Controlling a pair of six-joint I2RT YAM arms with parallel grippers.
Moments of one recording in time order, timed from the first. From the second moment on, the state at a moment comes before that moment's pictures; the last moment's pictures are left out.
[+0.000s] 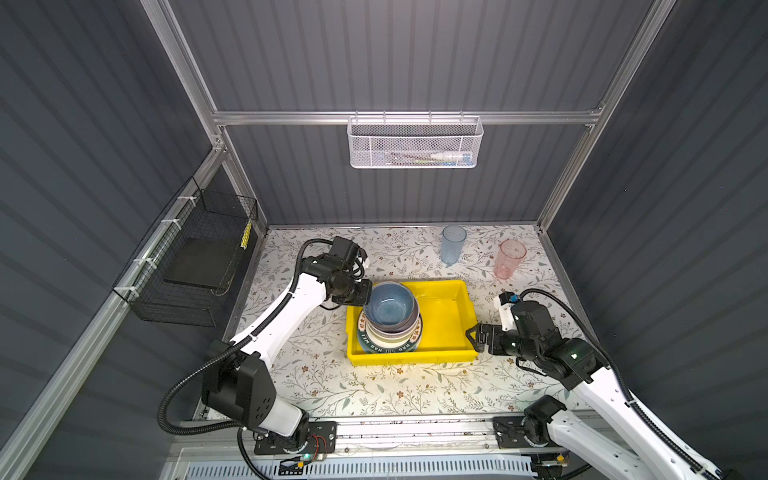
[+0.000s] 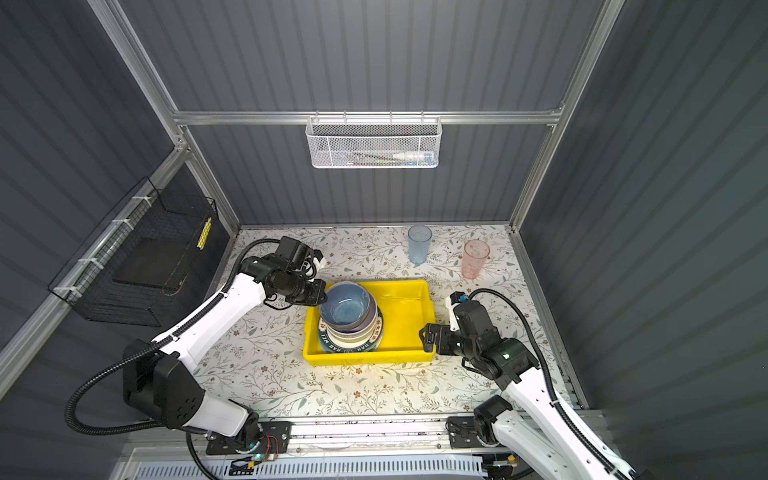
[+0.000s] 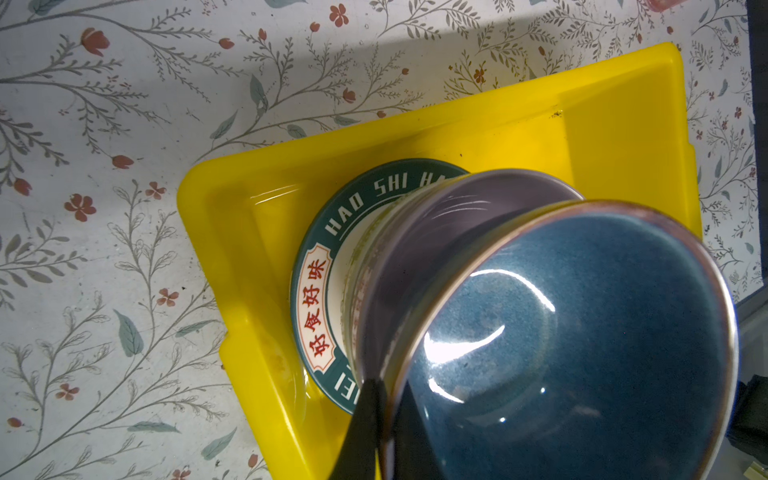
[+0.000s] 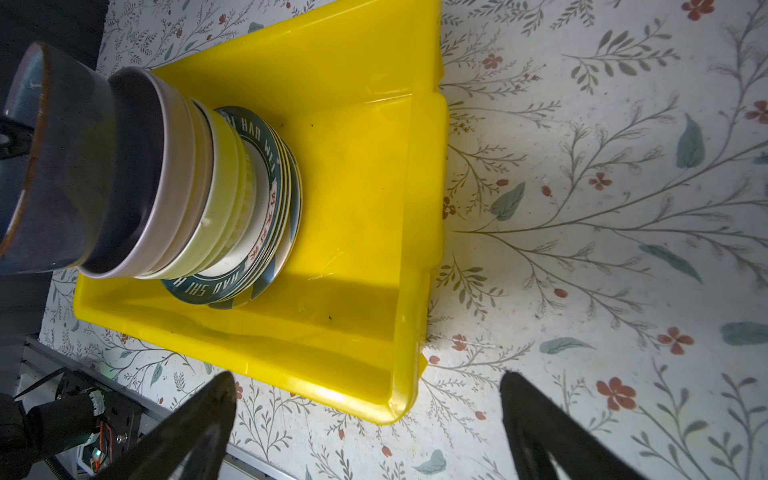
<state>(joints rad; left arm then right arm) -0.46 1.50 1.33 -0.96 0.24 -0.22 0.49 0.74 0.69 -0.78 -0.10 0.52</state>
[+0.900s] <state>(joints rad) -0.47 1.55 1.32 -0.92 0.23 -0.22 0.49 0.72 0.67 -0.77 -0.10 0.52</state>
